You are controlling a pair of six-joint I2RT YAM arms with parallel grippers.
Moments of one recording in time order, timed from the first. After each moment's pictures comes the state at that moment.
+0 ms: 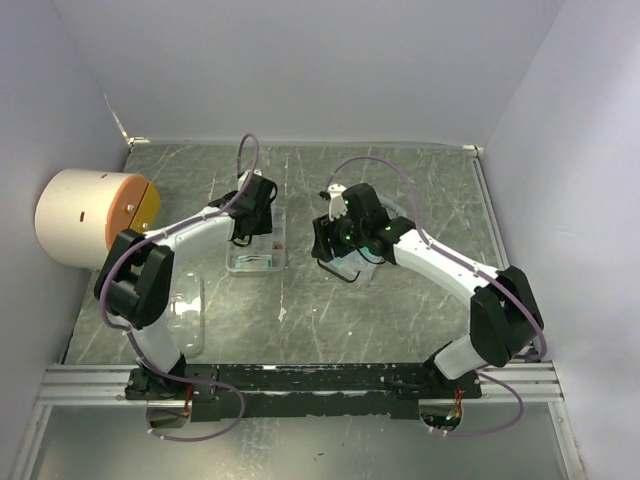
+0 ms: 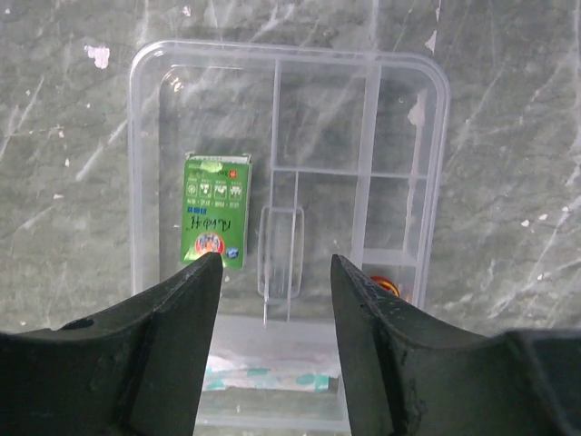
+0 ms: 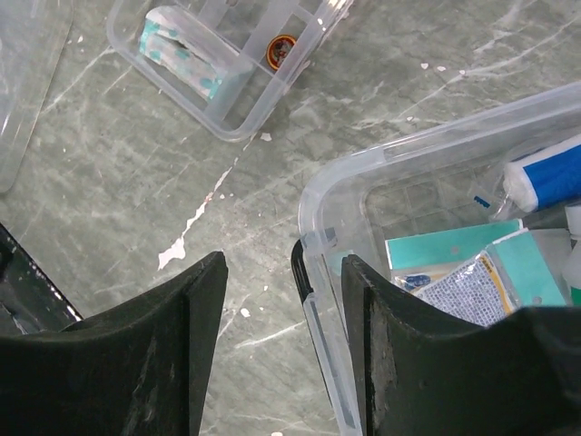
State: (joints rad) left arm -0.53 1.74 1.17 -0.34 -0.39 -0.49; right arm 0.63 1.50 1.06 -0.32 -0.28 0.14
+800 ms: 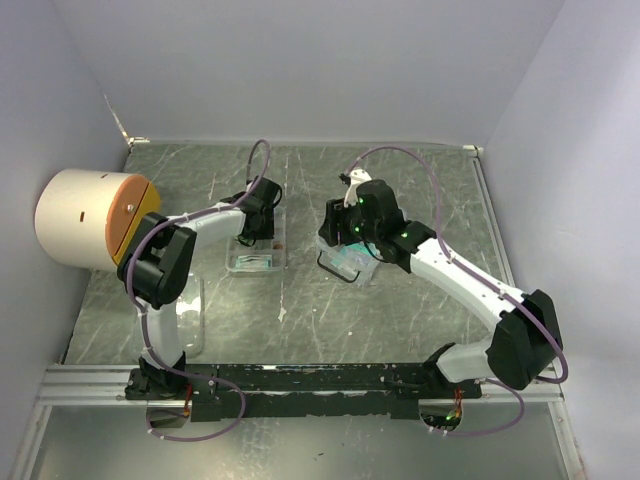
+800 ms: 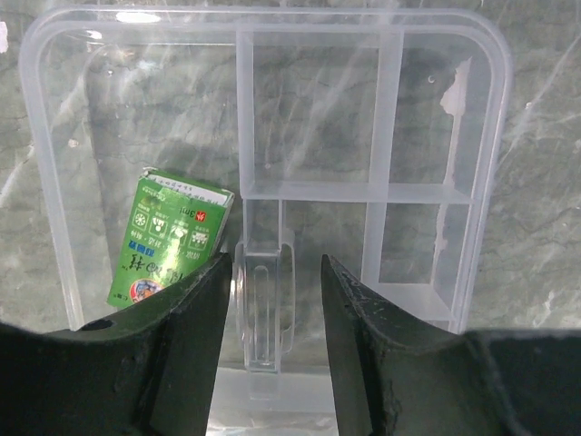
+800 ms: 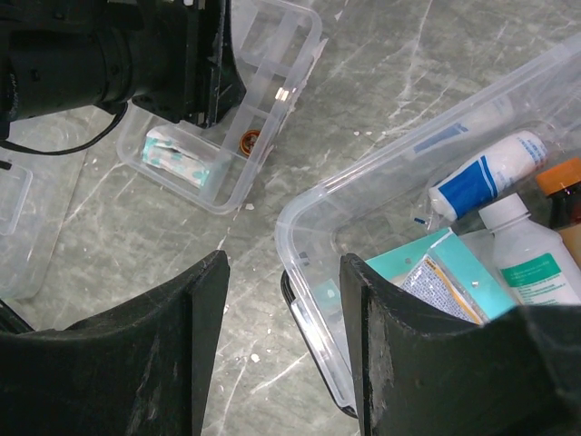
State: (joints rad) left arm -0.50 1.92 1.24 -0.35 -0.32 -0.45; right arm 0.63 1.35 1.04 -0.24 -0.08 0.29
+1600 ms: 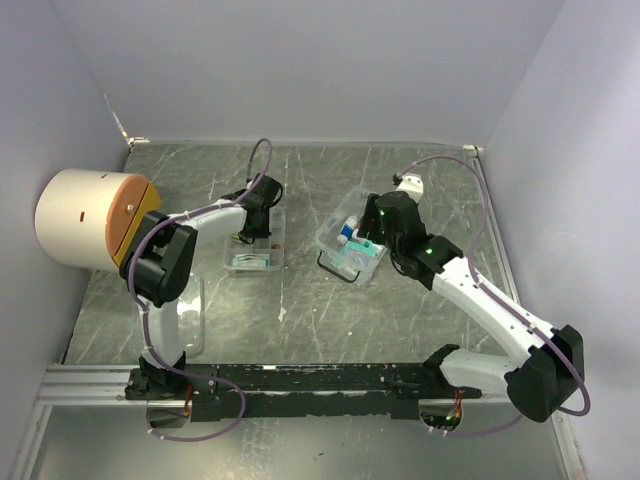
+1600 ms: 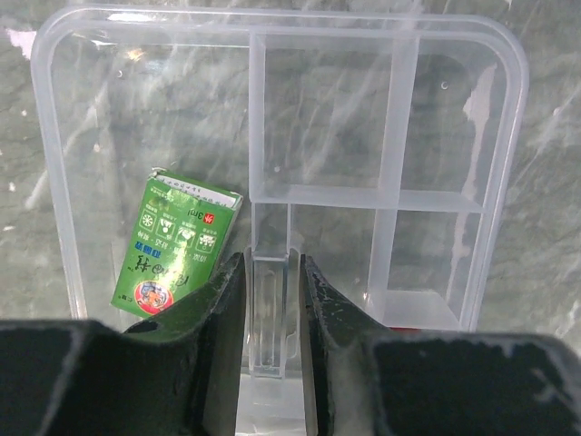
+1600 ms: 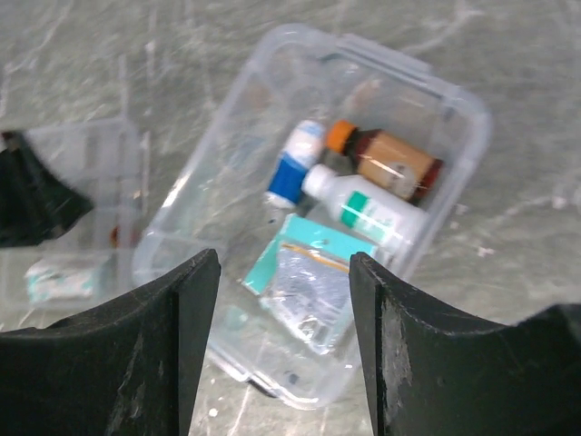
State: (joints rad) left arm -0.49 1.96 1.29 -0.38 -0.35 -0.43; right arm 0.61 1.16 0.95 -0.33 0.39 0.51
